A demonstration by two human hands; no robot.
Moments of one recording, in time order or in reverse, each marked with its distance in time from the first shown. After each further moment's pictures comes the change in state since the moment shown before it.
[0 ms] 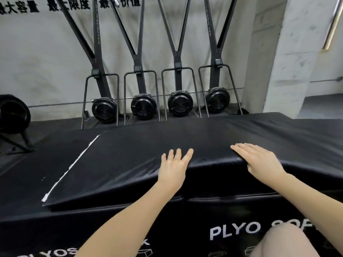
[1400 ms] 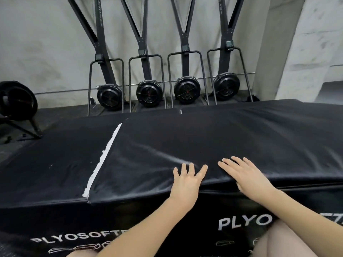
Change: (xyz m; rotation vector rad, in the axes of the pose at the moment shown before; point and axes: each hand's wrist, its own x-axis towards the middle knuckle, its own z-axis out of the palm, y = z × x) left_hand -0.046 0.019 0.053 -0.061 -0.226 0.067; right_hand -0.010 -0.072 0.072 -0.043 -0.164 -0.168
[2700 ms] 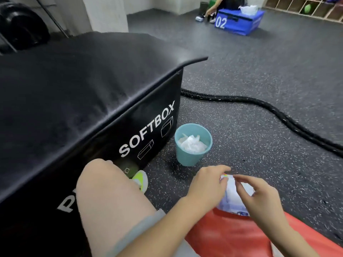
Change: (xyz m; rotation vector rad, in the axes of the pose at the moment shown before) left_hand -0.108 0.484 -0.008 -1.064 -0.496 0.810; right_hand -0.499 0.020 -0.031 0.438 0.251 1.508
